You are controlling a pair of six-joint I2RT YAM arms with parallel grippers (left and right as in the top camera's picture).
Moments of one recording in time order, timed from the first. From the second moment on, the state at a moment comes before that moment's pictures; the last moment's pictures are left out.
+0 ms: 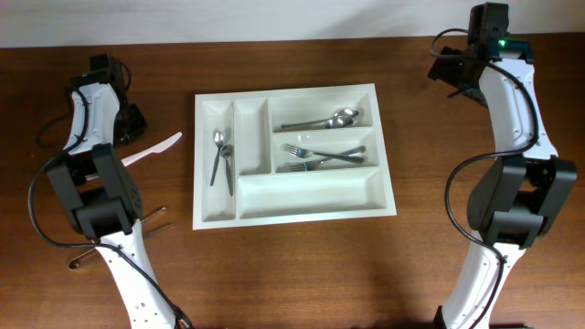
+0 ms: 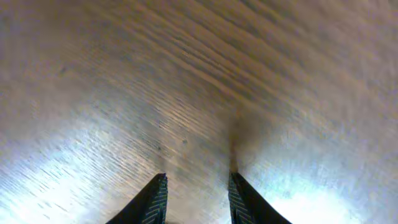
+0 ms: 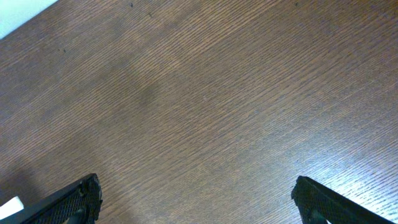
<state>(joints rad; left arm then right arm) 0.24 2.47 2.11 -1.10 -0.23 -0.20 -0.15 2.22 2.06 -0.95 0.13 0.41</state>
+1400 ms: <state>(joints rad) 0.31 2.37 2.11 -1.35 -0.02 0.88 -0.15 2.22 2.06 -0.95 0.13 0.41</state>
